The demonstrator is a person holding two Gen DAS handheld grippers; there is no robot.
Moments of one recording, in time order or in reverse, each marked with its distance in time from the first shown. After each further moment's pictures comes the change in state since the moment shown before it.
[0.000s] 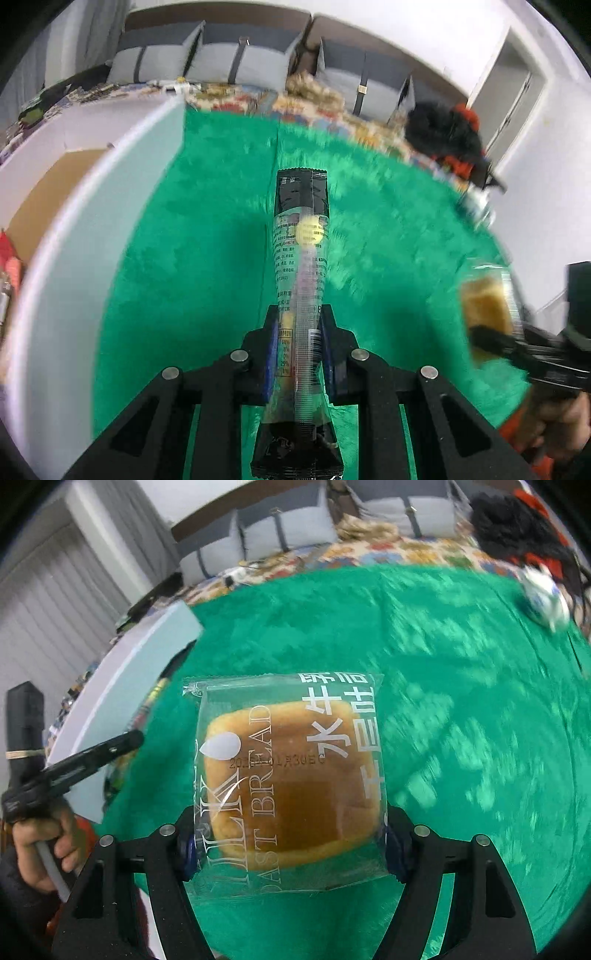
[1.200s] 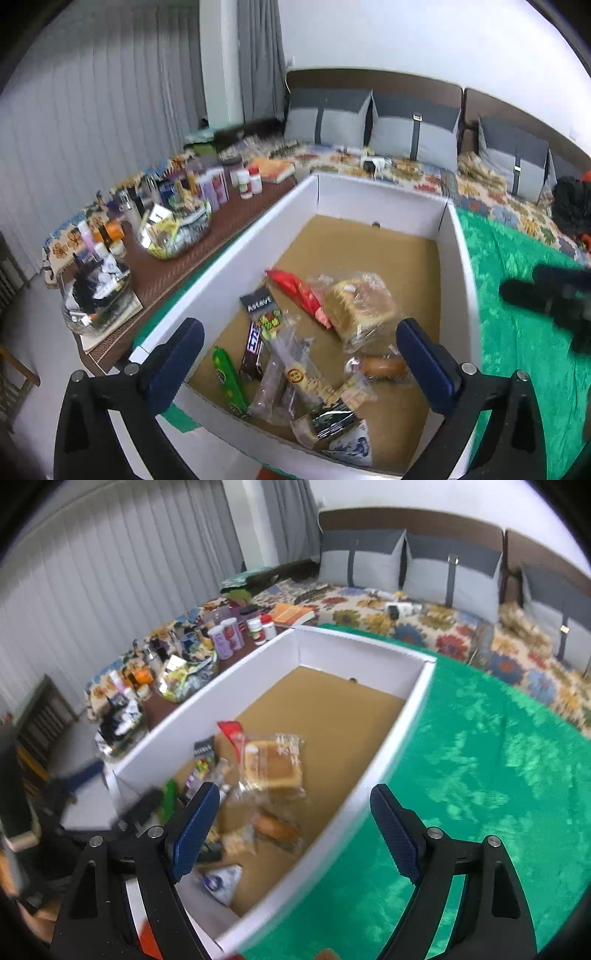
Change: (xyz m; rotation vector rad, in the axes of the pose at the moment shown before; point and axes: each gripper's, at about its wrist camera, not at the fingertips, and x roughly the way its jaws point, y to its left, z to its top) left arm -0.158 0.210 0.004 -0.126 -0.257 0.613; right arm 0.080 0.362 0.071 -0.415 -0.031 0.127
